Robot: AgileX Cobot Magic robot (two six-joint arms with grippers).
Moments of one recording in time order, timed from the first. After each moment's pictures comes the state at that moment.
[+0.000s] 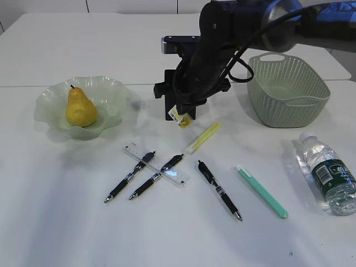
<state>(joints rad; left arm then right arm) -0.09 1.33 -1.11 -0.07 0.98 -0.02 0.43 2.24 -1.90 0.10 0.87 0.11</state>
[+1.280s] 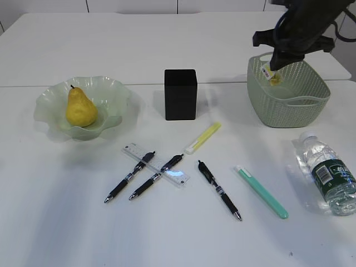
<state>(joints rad) -0.09 1.33 -1.11 -0.07 0.98 -0.02 0.08 2.10 -1.90 0.04 0.94 0.11</state>
